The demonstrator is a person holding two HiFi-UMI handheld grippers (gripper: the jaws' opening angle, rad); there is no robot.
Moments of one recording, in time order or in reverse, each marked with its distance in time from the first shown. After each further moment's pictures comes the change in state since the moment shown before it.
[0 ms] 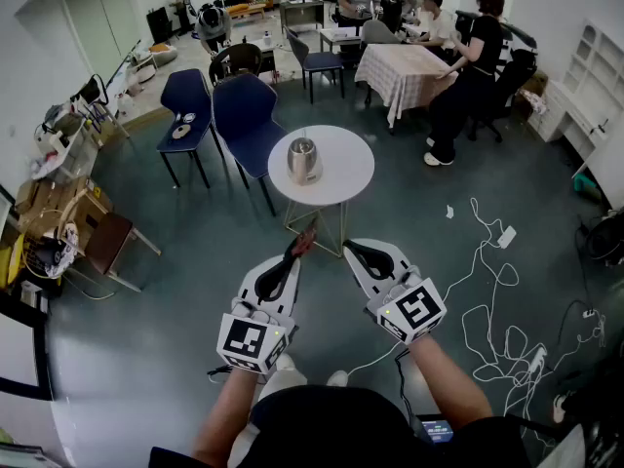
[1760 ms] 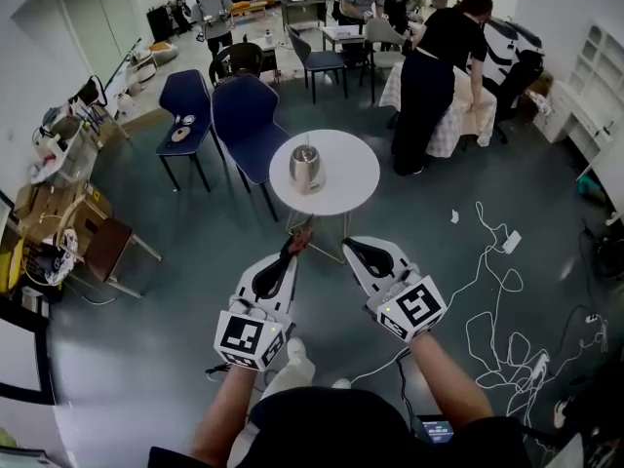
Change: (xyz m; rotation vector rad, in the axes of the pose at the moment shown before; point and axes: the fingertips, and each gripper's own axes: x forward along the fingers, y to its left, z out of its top) left arm 0.067 0.062 -0.014 -0.013 0.020 0.014; right arm 0.063 -0.063 -0.017 0.027 -0.023 0.008
